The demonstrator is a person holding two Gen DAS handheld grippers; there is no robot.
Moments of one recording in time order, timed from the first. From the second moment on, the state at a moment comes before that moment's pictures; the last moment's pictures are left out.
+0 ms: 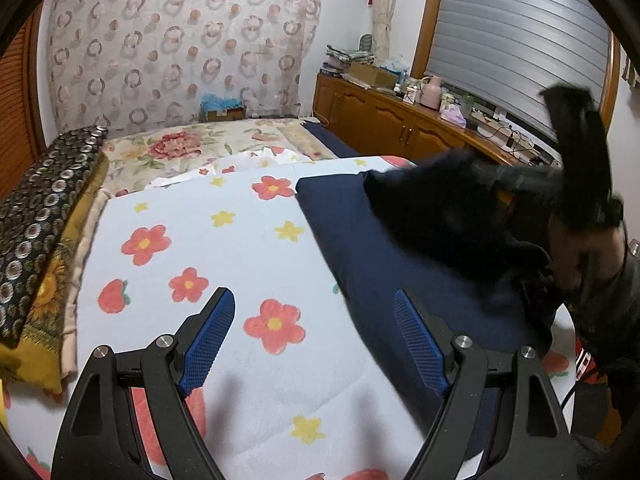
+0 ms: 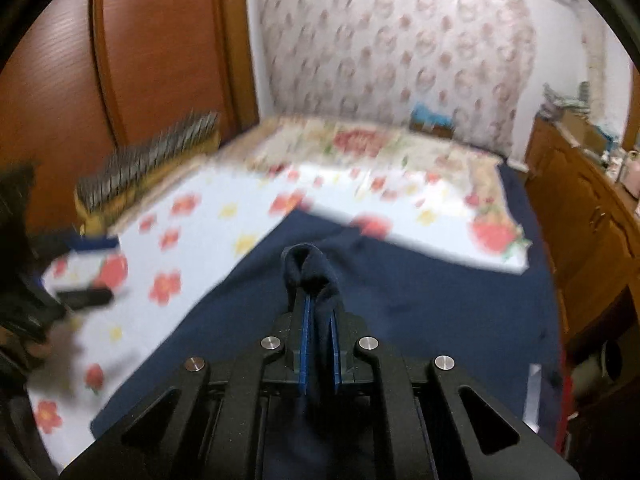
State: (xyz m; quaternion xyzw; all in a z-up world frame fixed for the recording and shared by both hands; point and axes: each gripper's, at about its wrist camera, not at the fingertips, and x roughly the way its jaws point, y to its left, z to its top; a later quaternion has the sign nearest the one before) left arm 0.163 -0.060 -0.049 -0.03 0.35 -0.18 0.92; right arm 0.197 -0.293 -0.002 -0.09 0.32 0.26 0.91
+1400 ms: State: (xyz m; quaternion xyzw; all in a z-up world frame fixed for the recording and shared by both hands) left arm 0.176 -0.121 -0.081 0.02 0.42 -0.20 0.88; right arm 0.320 -0.351 -0.042 -0.04 0.41 0.20 0.89
